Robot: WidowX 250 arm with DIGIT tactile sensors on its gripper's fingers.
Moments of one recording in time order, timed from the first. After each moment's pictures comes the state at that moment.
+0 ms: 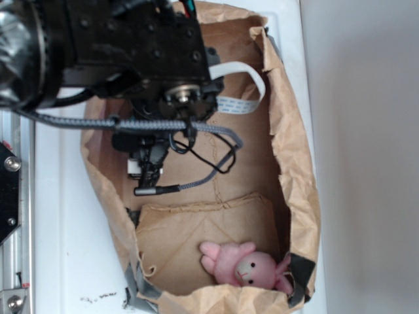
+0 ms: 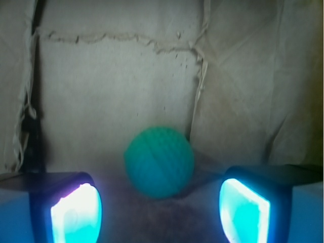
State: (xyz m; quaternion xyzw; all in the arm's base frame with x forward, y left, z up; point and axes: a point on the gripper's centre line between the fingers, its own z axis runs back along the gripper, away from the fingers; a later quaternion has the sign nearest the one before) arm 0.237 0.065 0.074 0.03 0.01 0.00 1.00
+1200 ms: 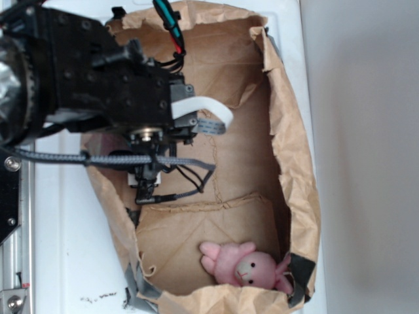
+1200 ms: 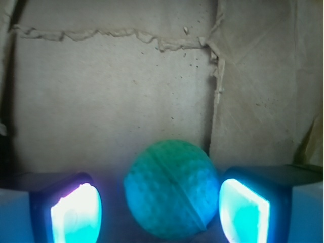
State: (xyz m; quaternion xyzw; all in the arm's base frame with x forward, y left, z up) arm 0.237 0.051 0.045 0.06 -0.05 0.00 1.00
